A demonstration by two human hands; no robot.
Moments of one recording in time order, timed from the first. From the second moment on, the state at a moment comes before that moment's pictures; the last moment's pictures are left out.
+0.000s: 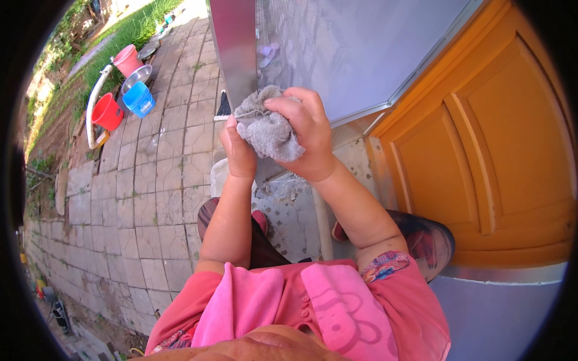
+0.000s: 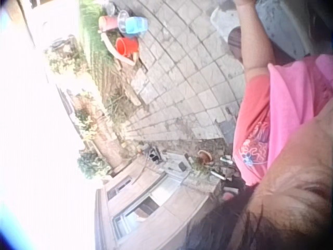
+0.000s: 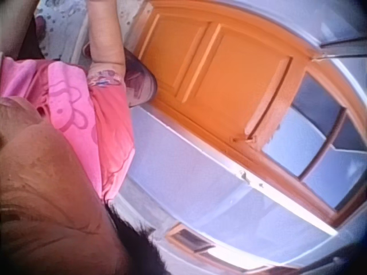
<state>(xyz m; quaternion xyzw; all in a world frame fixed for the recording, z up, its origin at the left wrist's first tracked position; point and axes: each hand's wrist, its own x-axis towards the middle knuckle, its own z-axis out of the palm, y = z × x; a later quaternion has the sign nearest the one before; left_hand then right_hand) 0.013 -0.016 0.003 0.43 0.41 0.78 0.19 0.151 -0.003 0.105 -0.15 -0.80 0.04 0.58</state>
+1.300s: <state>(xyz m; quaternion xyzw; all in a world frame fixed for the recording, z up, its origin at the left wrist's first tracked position) -0.016 0.024 -0.024 0.48 0.41 0.77 0.12 0.306 0.045 0.225 -0.32 -0.76 0.05 0.56</state>
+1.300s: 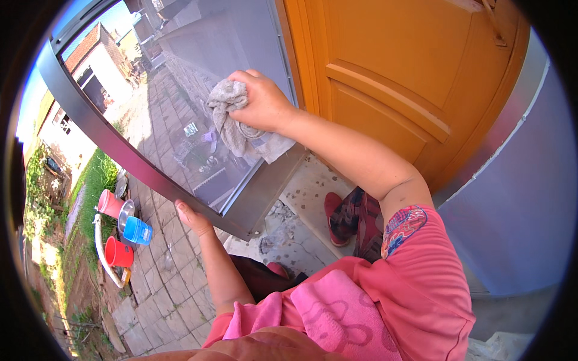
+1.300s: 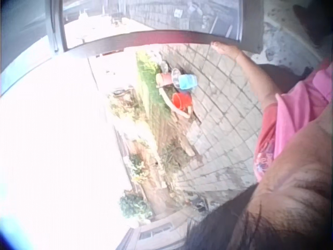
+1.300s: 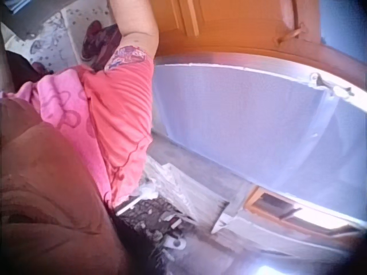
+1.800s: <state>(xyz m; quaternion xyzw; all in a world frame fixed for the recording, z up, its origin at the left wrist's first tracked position) -0.013 -0.008 -0.015 0.45 0.41 0.77 0.19 0.453 0.065 0.169 -0.15 -0.31 0.63 0.70</state>
